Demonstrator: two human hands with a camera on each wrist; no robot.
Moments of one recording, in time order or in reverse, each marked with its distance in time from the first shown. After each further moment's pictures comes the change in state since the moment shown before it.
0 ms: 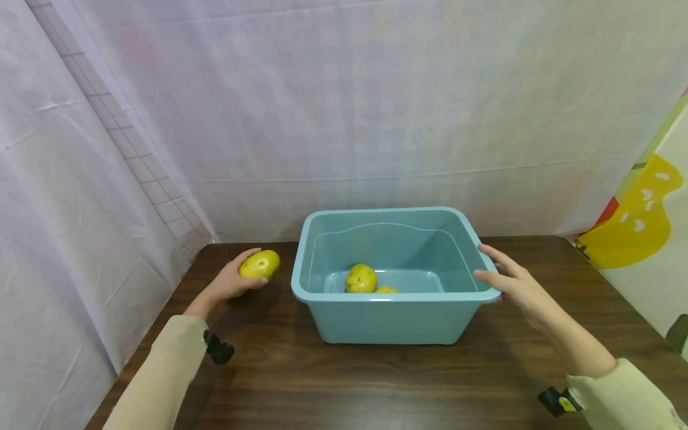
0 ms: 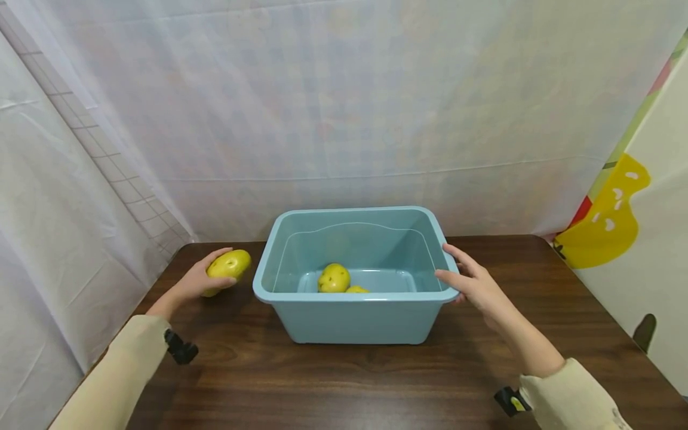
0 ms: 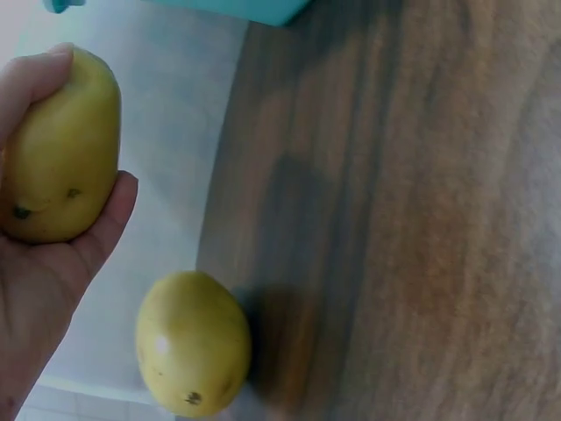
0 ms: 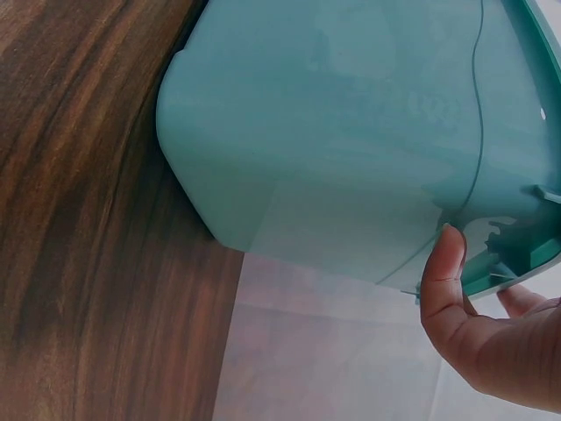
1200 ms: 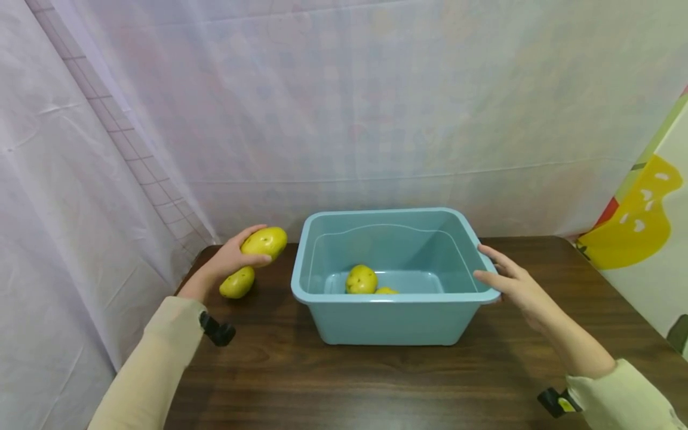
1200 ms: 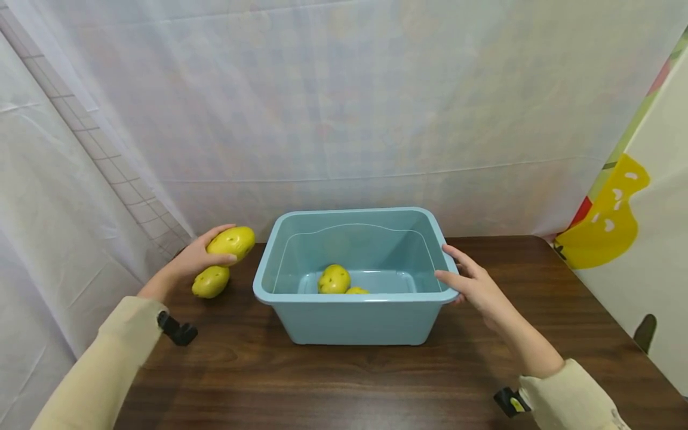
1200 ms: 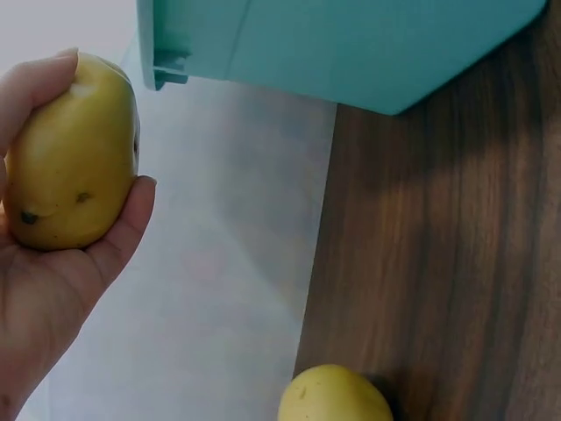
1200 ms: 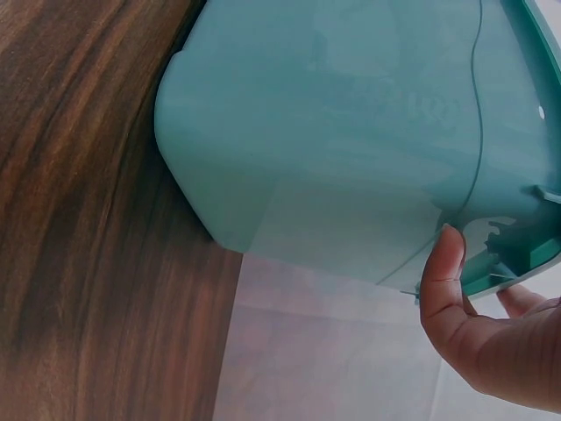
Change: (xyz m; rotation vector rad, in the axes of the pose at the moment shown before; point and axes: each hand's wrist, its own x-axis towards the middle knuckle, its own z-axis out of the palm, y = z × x) left_hand 0.009 0.063 -0.027 -0.097 -0.090 -0.070; right_hand 0.000 0.000 0.000 0.006 -0.007 -0.013
